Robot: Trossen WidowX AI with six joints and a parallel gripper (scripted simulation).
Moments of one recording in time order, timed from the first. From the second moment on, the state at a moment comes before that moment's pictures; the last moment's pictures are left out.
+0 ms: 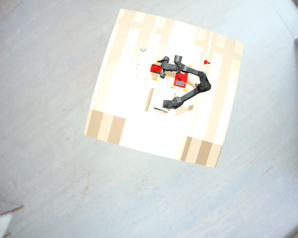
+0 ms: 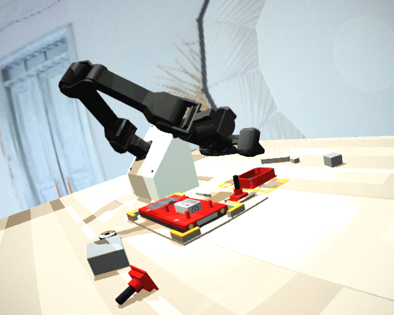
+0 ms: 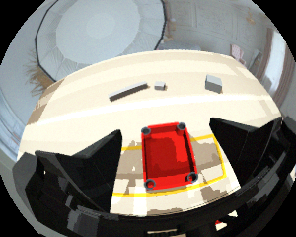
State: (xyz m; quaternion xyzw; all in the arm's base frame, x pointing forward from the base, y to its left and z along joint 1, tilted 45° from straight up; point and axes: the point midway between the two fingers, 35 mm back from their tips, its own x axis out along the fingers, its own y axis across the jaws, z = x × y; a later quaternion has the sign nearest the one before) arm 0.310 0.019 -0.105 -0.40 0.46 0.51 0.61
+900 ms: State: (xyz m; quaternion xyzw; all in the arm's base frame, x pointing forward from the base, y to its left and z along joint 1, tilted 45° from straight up) arm 0.309 -0.001 -0.124 -0.40 0.46 0.51 0.61
